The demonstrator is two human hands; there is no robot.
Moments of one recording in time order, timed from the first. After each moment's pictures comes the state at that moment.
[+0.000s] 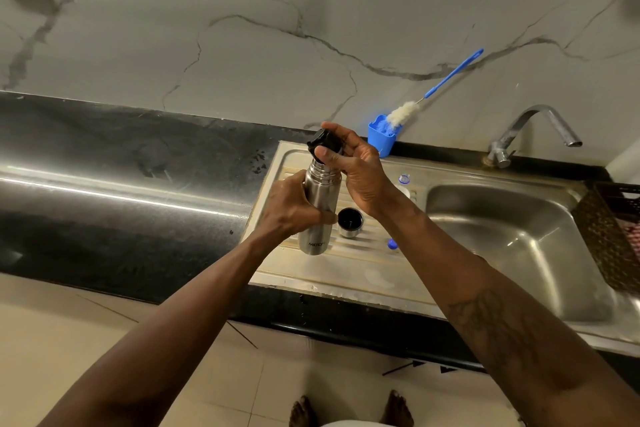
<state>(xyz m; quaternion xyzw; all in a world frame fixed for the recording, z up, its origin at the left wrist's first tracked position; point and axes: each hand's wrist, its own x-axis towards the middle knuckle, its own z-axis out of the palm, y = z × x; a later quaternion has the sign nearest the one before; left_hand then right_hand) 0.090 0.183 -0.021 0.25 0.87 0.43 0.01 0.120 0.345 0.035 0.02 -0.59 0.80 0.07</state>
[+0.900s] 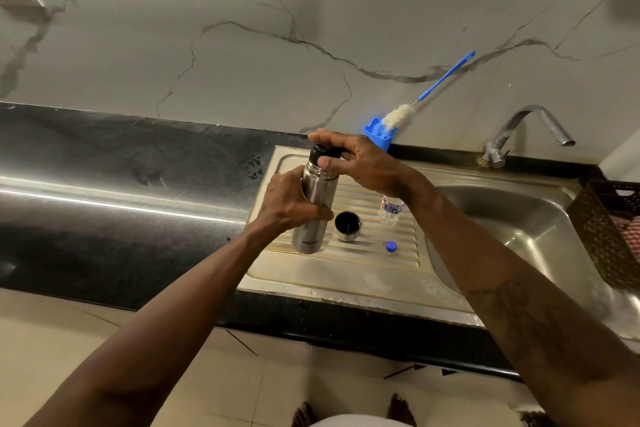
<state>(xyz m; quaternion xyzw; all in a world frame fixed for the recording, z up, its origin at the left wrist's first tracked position) 0.073 0.188 -0.010 0.26 0.89 0.38 -0.01 0.112 0.382 0.062 0.10 -0.85 0.51 -0.04</state>
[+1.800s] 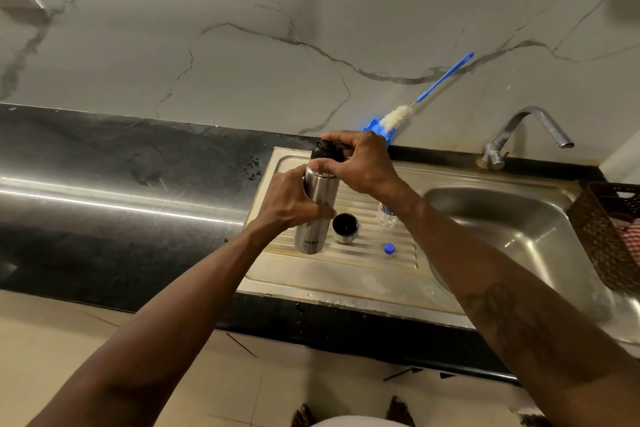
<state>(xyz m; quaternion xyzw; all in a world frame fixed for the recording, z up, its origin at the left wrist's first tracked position) 0.069 0.198 -0.007 0.28 0.88 0.38 -0.01 0.114 0.369 0.058 -0.01 -0.88 0.44 0.15</state>
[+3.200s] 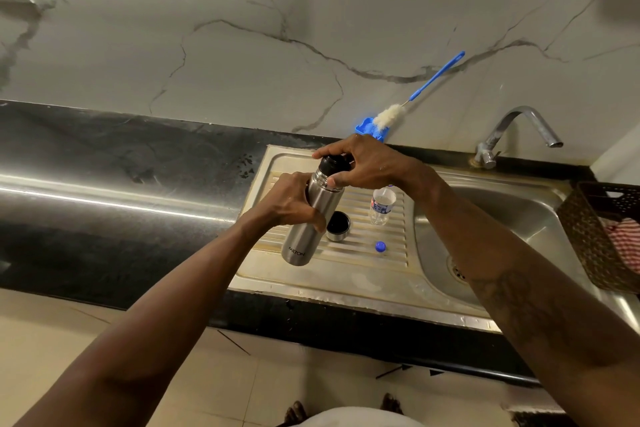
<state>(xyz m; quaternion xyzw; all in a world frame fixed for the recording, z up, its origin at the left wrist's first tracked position) 0.065 0.207 -0.005 0.36 0.85 0.35 0.14 0.110 0.415 0.077 0.14 -0.94 0.29 -0.07</state>
